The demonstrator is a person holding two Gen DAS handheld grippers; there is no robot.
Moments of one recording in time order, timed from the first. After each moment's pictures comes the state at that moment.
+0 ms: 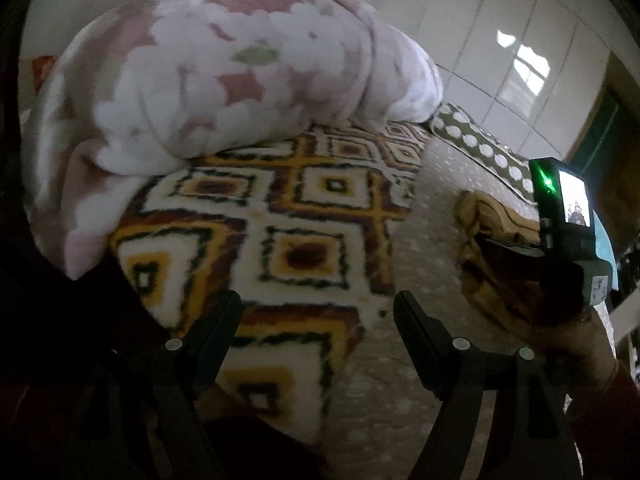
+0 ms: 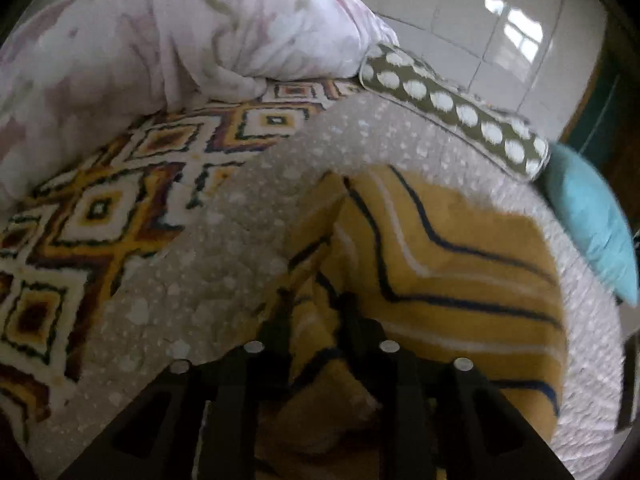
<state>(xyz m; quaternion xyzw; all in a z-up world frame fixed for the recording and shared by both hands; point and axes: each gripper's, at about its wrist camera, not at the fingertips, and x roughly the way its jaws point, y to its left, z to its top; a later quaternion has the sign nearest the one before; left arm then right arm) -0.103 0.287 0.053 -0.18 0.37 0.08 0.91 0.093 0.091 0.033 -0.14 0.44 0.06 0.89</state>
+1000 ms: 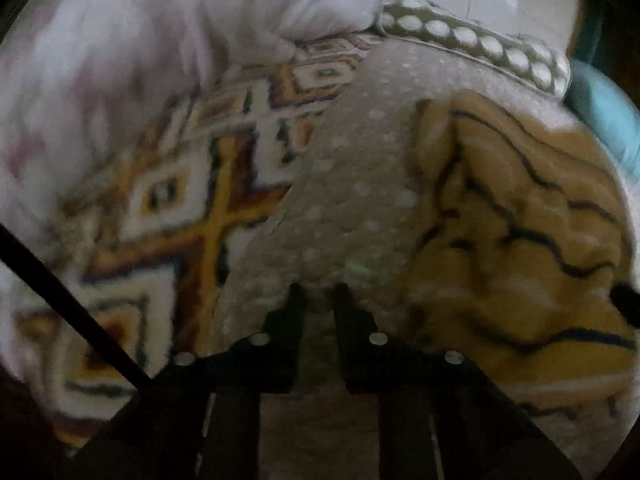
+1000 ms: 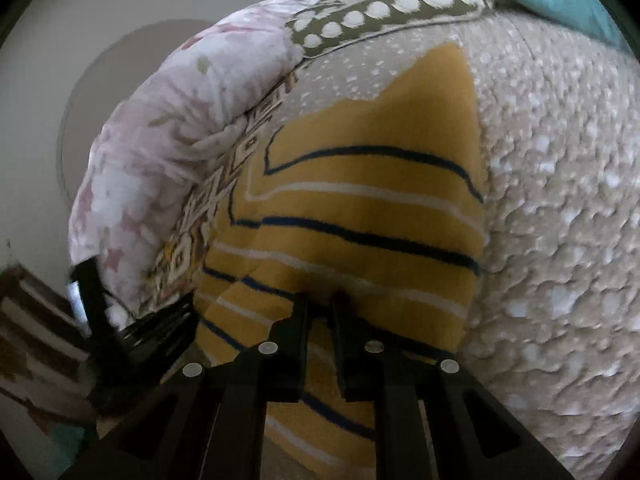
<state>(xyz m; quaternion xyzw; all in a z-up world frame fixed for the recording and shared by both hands) 0.068 0.157 0.001 -0.06 0.49 0.04 0.87 0.058 -0.108 0.037 0.20 0.48 0.20 0.83</state>
